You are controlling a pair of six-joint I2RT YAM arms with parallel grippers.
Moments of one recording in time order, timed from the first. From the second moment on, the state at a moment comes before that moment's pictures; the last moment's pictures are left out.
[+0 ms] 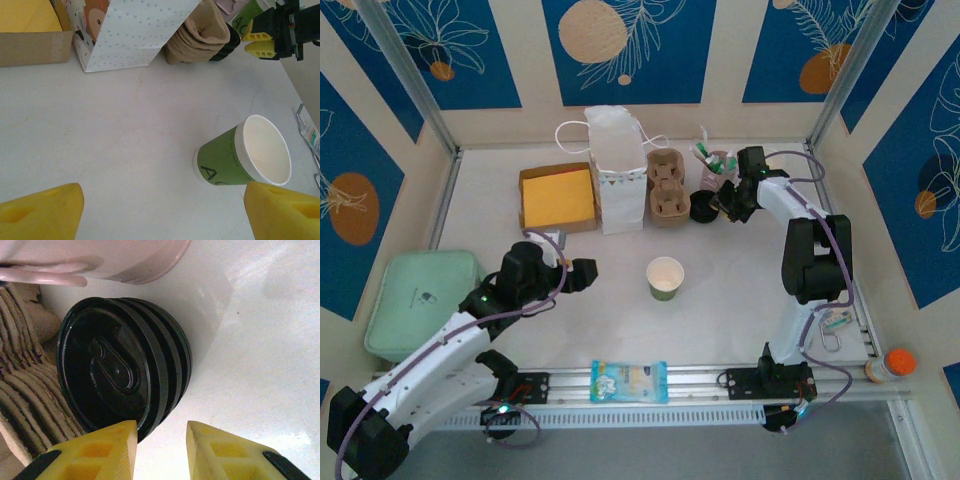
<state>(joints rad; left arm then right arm) -0.59 0.81 0.56 -0.29 0.13 -0.55 0.09 1.87 1.39 -0.66 -0.24 0.71</state>
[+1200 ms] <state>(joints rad) -0.59 0.81 0.56 -0.30 0.13 -0.55 0.09 1.96 1.44 -0.62 -0.26 0.73</state>
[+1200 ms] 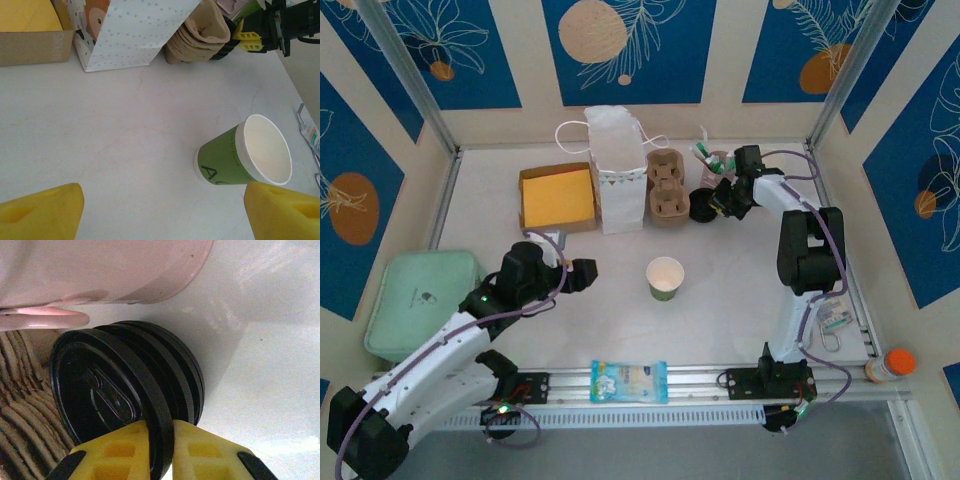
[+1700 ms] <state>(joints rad) -0.59 0.81 0.57 -0.31 0.13 -0.54 0.09 1.80 1.42 -0.66 -0.25 0.72</state>
